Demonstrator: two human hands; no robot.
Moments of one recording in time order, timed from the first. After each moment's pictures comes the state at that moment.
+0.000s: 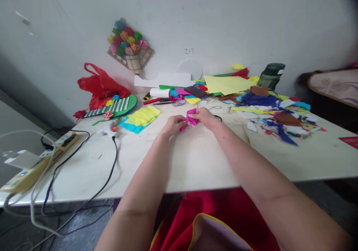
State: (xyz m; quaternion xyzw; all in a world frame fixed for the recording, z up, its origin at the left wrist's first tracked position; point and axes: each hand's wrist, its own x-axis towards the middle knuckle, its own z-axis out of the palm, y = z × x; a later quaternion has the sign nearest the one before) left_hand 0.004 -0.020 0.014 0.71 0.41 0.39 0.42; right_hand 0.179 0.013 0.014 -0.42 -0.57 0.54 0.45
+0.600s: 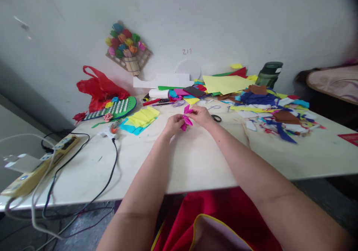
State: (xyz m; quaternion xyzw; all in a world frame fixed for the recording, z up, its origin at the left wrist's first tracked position) left_hand 0.013 -0.017 0.012 0.63 0.43 0.45 0.47; right_hand 0.170 0.012 0.016 -0.39 -0.72 0.25 0.52
